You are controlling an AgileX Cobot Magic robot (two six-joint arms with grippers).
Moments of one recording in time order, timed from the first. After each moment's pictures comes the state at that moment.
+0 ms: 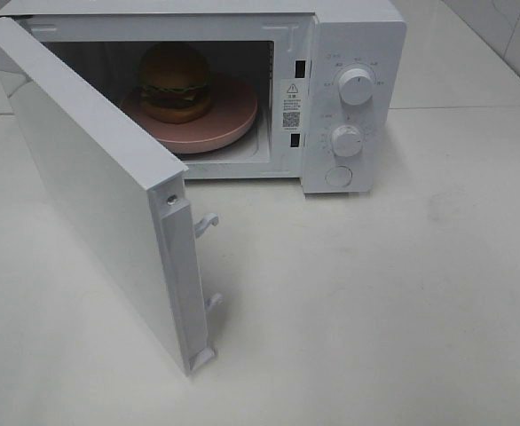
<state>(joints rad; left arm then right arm) 0.03 -0.01 -0.51 -0.15 1.09 0.08 0.08 0.22 -0.52 0.02 0.97 0.04</state>
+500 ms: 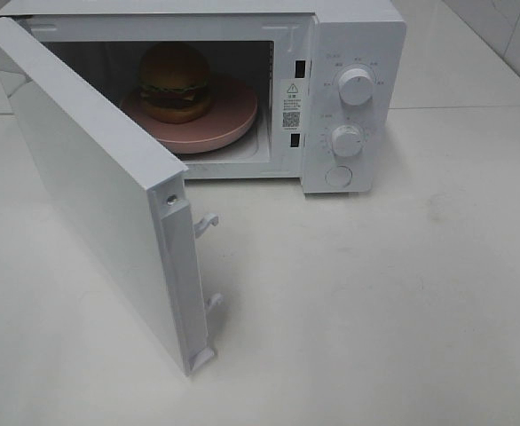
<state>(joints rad) 0.03 -0.01 -0.51 -0.15 1.09 0.08 -0.02 0.00 -0.50 0.02 0.99 0.04</state>
